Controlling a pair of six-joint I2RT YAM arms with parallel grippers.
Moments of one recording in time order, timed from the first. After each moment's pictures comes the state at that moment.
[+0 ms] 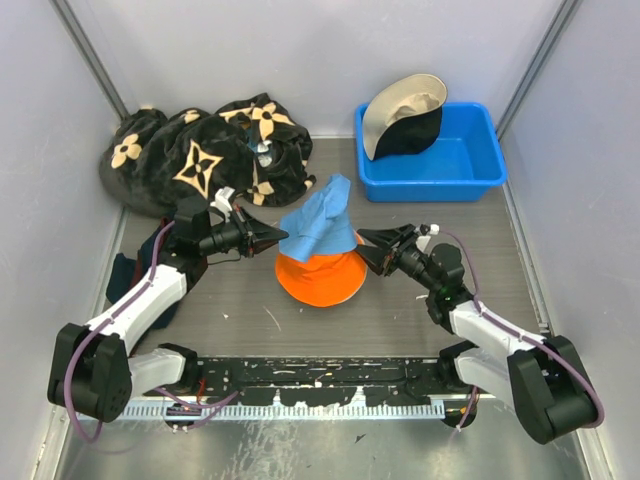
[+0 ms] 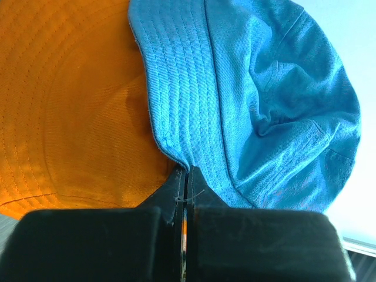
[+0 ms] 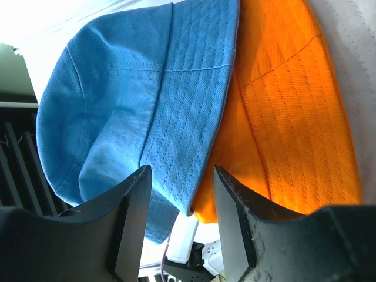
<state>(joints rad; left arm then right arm) -0.31 1.17 0.65 0.18 0.74 -1.34 0.34 1.03 0.25 0.76 -0.48 1.89</state>
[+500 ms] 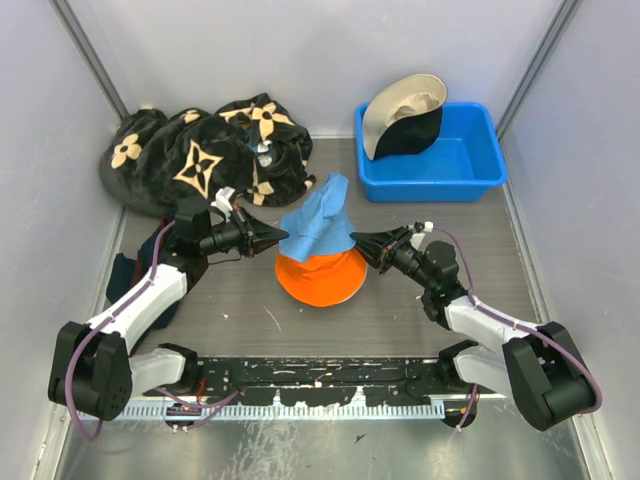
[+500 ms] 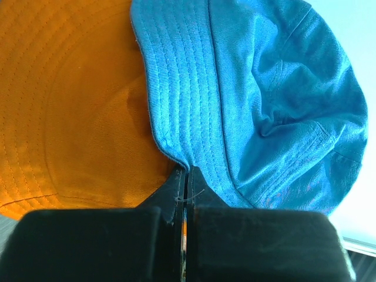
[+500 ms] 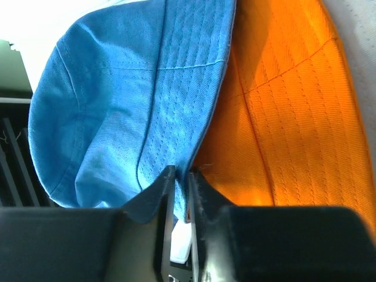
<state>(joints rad) -0.31 1.18 0.65 0.19 0.75 -1.34 0.38 1.11 0.27 0.82 -0.46 1.89</state>
